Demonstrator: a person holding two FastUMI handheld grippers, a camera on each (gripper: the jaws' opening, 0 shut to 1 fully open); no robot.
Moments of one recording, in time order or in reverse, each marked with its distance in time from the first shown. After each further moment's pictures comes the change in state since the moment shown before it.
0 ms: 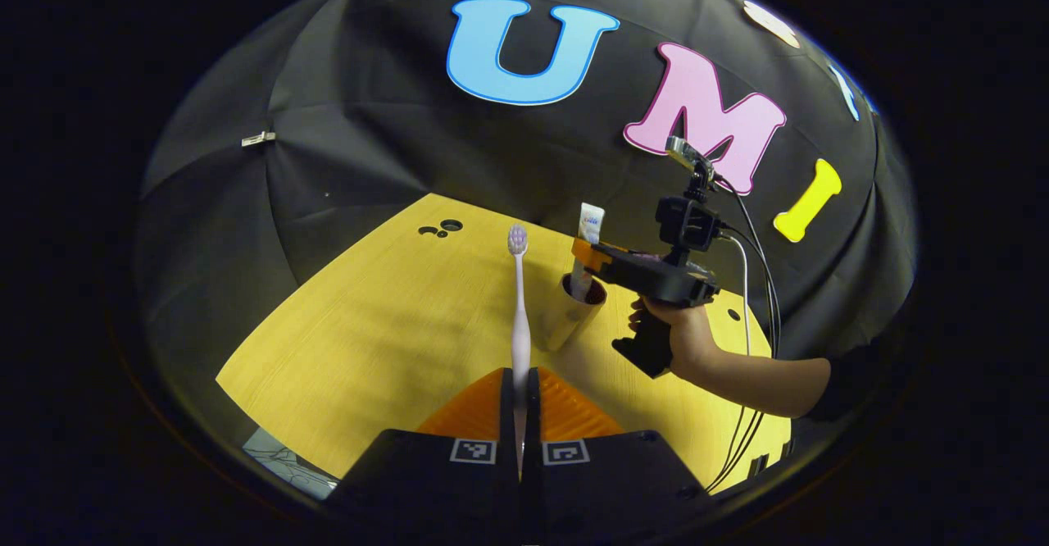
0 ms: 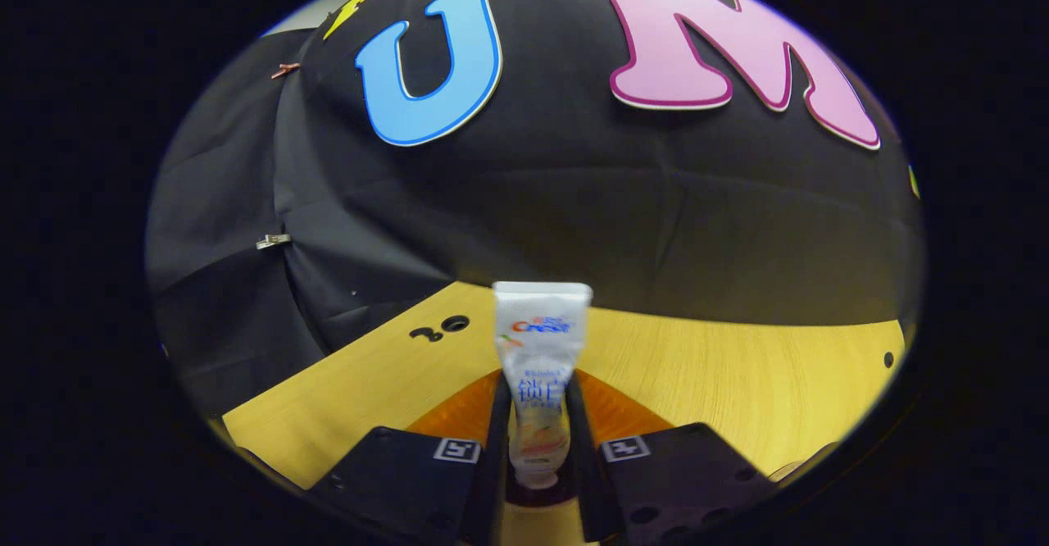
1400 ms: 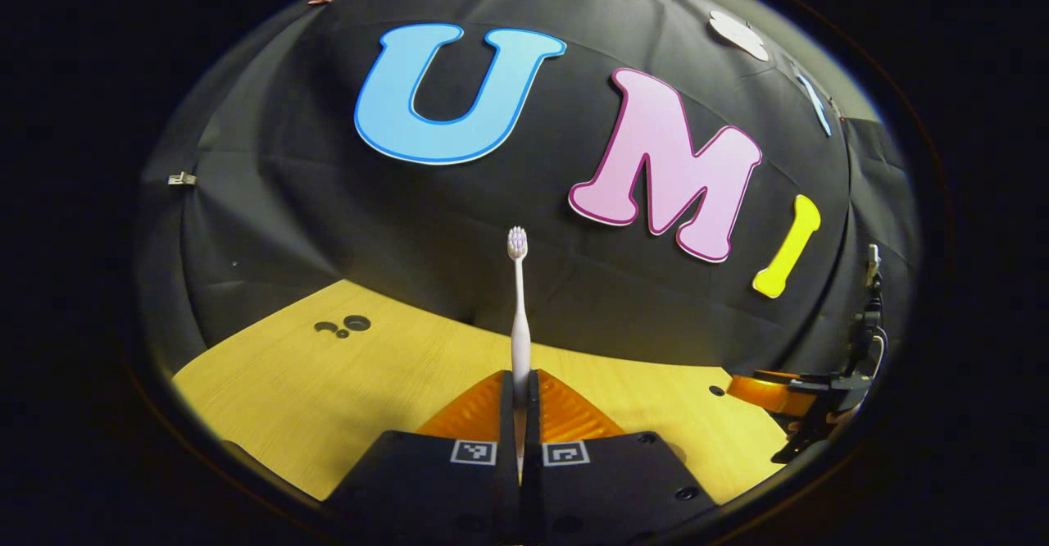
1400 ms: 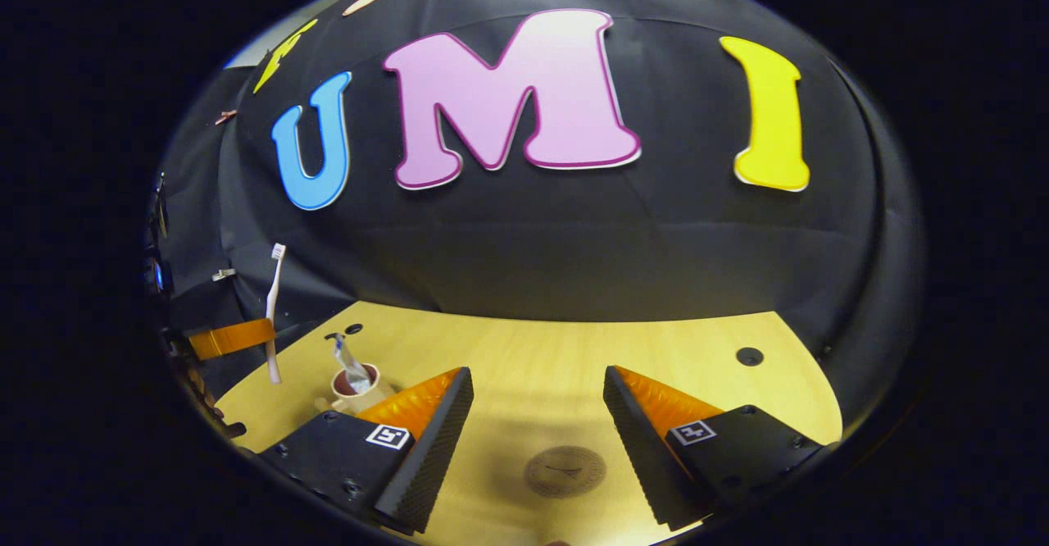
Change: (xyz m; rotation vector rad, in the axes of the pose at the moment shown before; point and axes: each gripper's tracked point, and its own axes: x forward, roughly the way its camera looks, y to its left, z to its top) left arm 0.167 -0.084 0.109 0.044 -0.369 -0.211; right arm -0.213 -0.221 0.022 0.056 -0.091 -0.330
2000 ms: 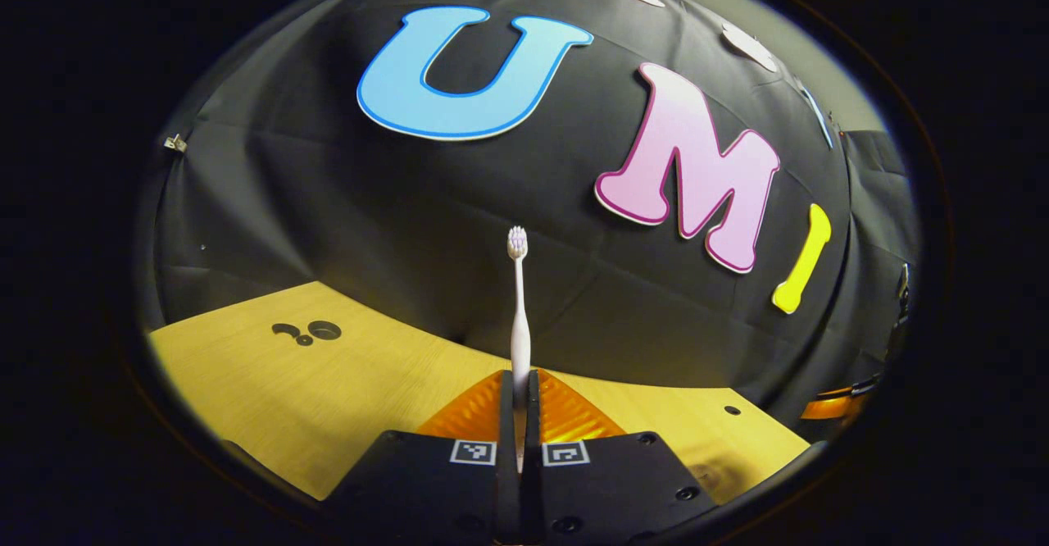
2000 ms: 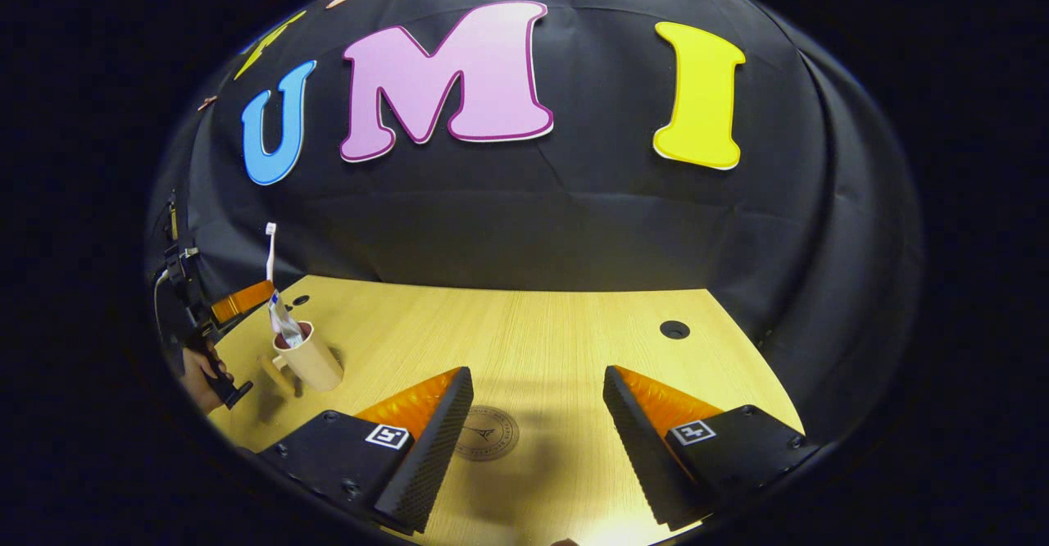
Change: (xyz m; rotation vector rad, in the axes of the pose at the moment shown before) left arm 0.069 0.022 -0.035 -0.039 -0.104 -0.069; right arm -0.039 -0.066 -0.039 -0.032 0.061 -0.133
